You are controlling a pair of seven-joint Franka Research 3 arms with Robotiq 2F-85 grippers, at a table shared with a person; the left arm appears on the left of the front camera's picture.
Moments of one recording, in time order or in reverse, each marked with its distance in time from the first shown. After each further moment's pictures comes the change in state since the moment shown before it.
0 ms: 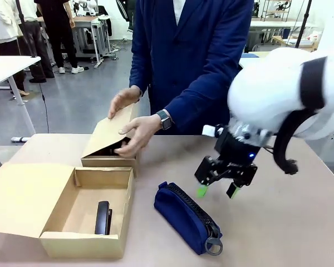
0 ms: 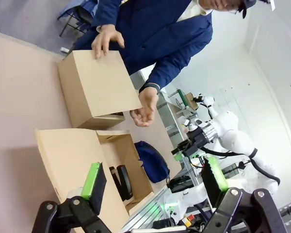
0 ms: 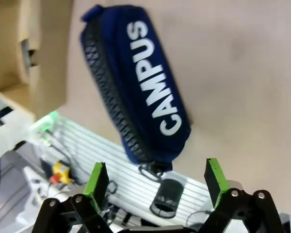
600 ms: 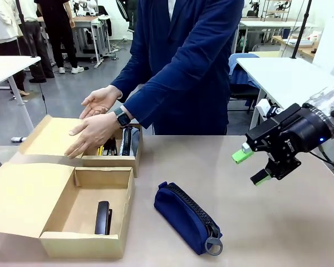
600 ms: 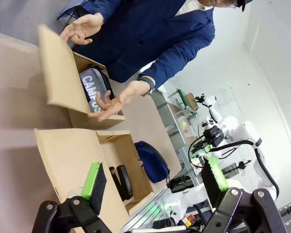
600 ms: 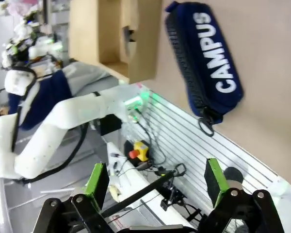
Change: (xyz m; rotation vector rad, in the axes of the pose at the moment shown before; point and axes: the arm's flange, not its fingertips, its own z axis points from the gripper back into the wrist) left arm 0.000 0.000 0.000 0.000 0.000 -0.001; right arm -0.062 -0.083 0.084 0.539 -0.069 -0.060
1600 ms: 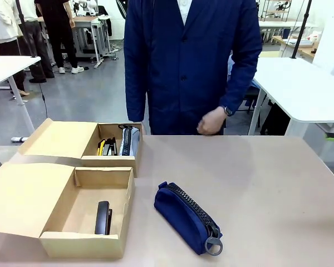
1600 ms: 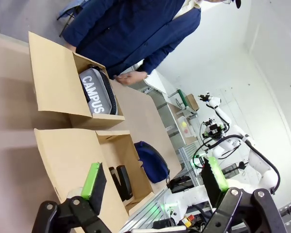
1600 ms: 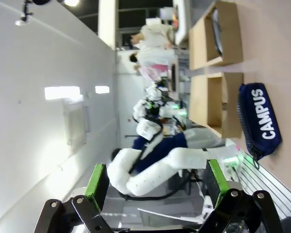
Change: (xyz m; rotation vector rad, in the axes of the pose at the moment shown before) left arm 0.000 -0.001 0.001 0.000 -0.002 -0.001; right arm -0.037 -0.138 0.159 0.684 -0.398 -0.116
